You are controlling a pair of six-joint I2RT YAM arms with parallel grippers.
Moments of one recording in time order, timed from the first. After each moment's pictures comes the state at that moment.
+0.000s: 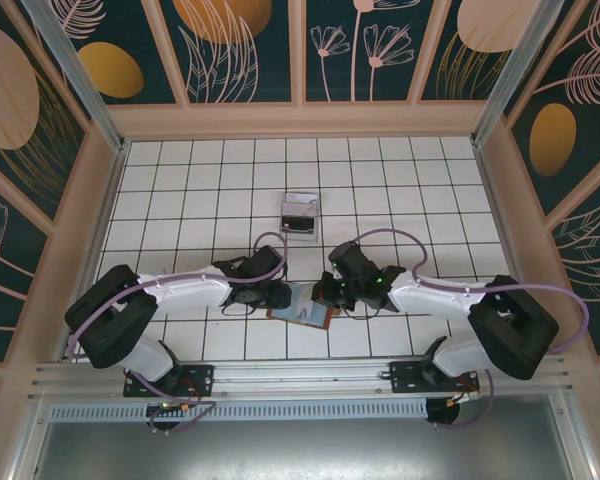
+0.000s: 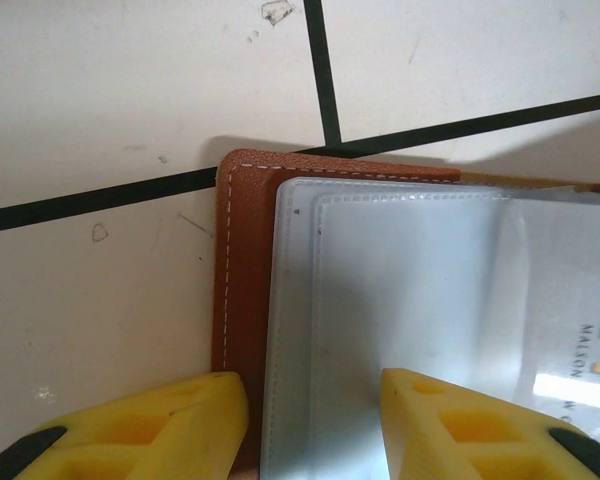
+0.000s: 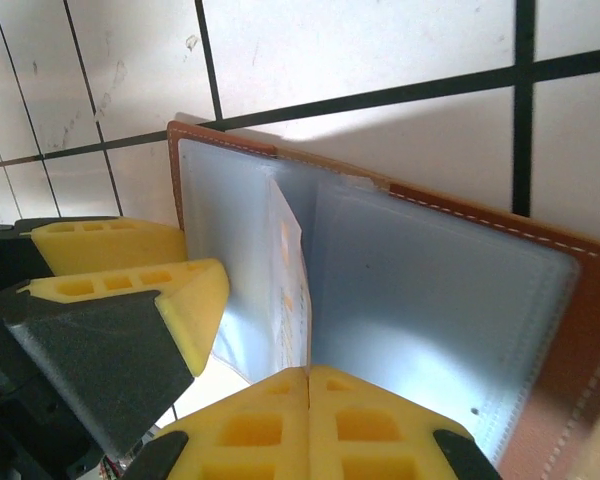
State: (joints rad) left arm -0.85 1.54 0.70 -0.33 0.09 -0.77; right arm 0.86 1.36 0.59 -0.15 -0.30 1.07
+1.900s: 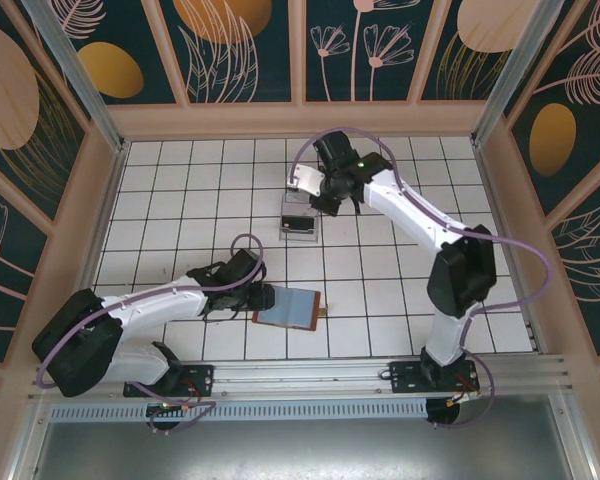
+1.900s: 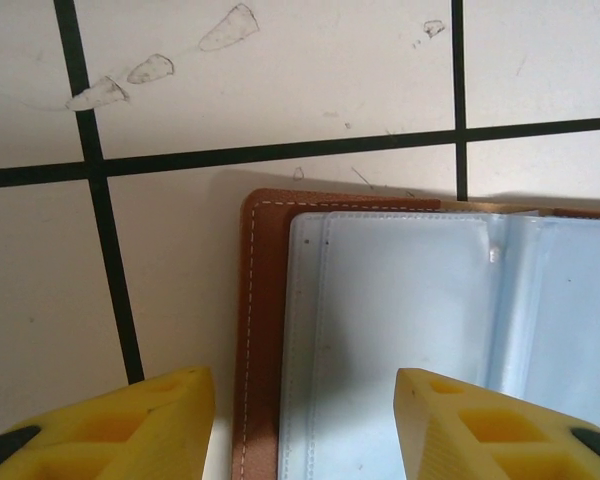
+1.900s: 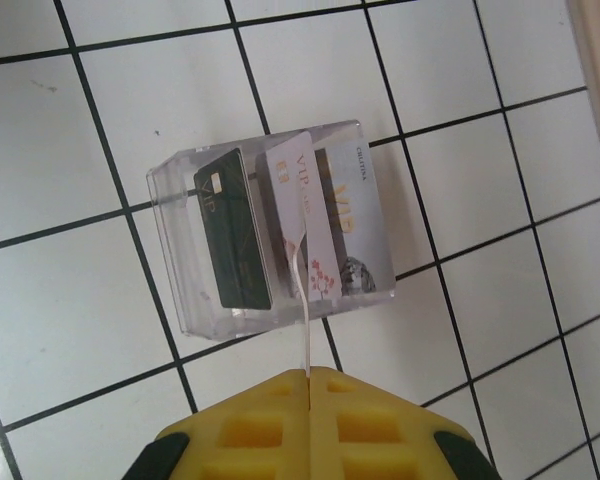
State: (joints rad) left arm -0.79 1.33 0.59 -0.38 0.05 -0.78; right arm 0.61 1.85 1.72 -0.86 -0.09 -0.78
